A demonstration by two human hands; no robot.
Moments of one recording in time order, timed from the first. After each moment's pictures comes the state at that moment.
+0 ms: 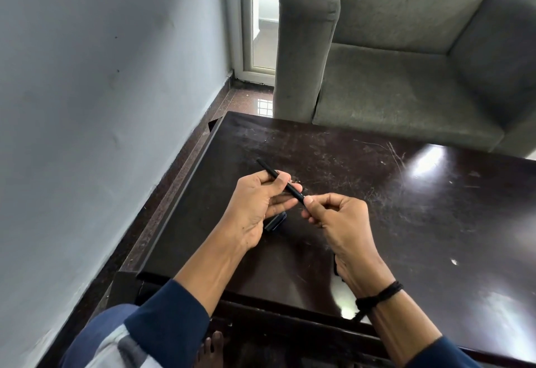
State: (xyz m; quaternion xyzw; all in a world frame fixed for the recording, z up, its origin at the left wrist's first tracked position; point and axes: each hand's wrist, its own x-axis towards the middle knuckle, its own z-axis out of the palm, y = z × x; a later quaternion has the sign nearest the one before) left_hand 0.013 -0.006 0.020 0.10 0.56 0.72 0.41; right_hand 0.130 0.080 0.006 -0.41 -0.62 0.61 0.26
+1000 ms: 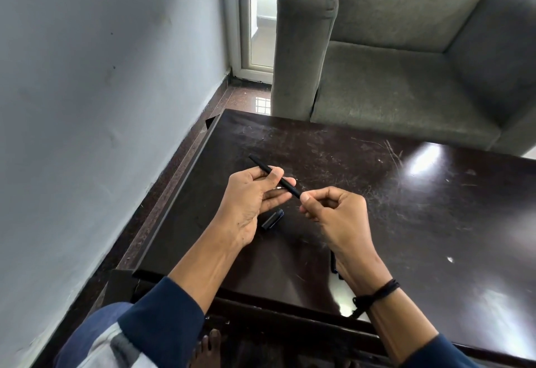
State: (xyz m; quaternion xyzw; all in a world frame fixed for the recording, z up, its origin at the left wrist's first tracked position) left_hand 0.011 -0.007 0.020 0.09 0.56 0.73 0.38; right_hand 0.134 0.079 0.013 -0.40 -0.65 0.59 0.26
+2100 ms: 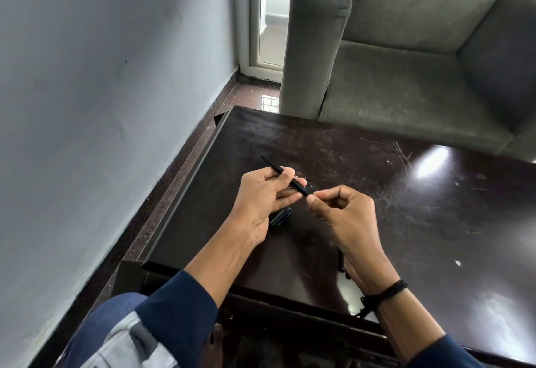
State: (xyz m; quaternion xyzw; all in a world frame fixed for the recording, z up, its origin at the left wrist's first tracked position) left_hand 0.014 -0.005 0.015 0.08 0.57 0.72 0.38; right_hand 0.134 0.080 0.008 -0.39 -0.65 0.60 0.27
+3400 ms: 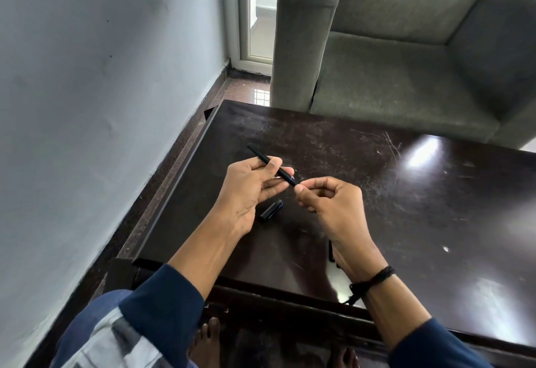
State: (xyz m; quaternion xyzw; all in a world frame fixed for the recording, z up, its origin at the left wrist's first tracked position) left_hand 0.010 -0.008 0.019 0.10 0.58 0.72 0.37; right_hand 0.133 0.079 0.009 -0.38 -0.63 0.62 0.26
